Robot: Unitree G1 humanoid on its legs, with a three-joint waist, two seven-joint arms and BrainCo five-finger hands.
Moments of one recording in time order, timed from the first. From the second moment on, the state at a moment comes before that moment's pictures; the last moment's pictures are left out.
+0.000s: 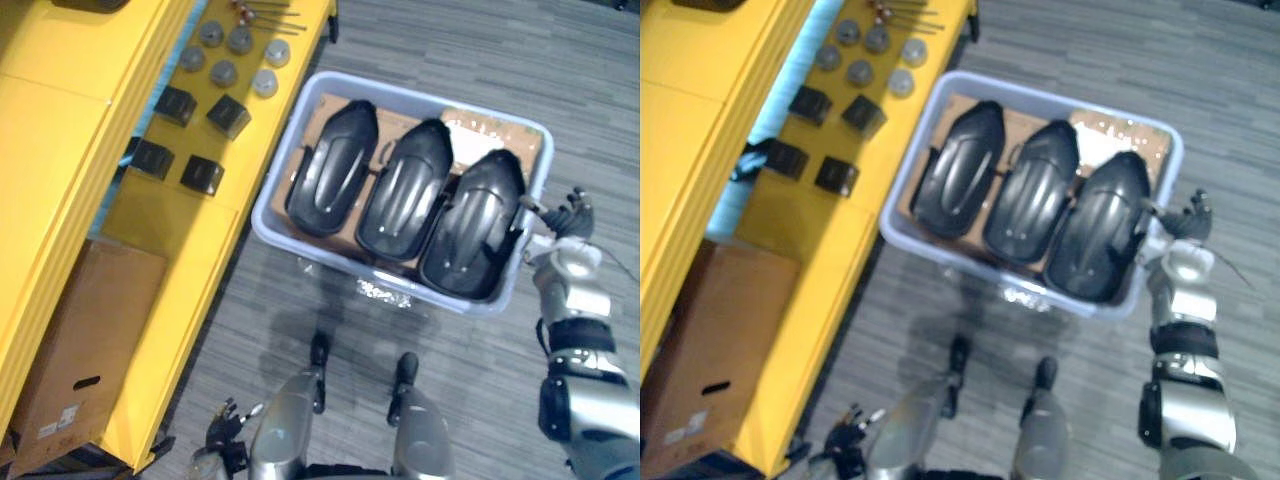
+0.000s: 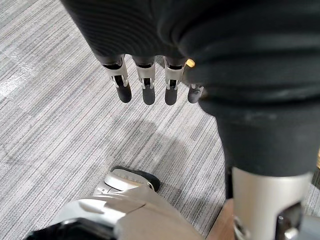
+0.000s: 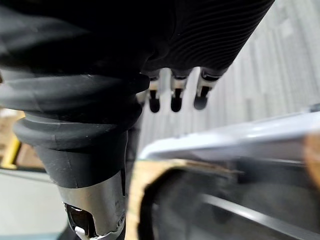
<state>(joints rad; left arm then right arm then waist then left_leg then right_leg) 0.12 0.11 0.00 0.80 -0.36 -0.06 0.06 -0.67 -0.55 -0.25 0.69 0.32 0.17 -0.27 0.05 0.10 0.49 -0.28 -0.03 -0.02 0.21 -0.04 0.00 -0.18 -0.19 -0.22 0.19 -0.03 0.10</state>
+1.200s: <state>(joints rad) 0.07 0.10 -0.09 0.87 -0.51 -0.10 0.11 -0.78 -0.69 -0.16 0.95 0.01 0.35 -0.26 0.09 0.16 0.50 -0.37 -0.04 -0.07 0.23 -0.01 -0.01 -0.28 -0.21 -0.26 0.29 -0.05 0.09</state>
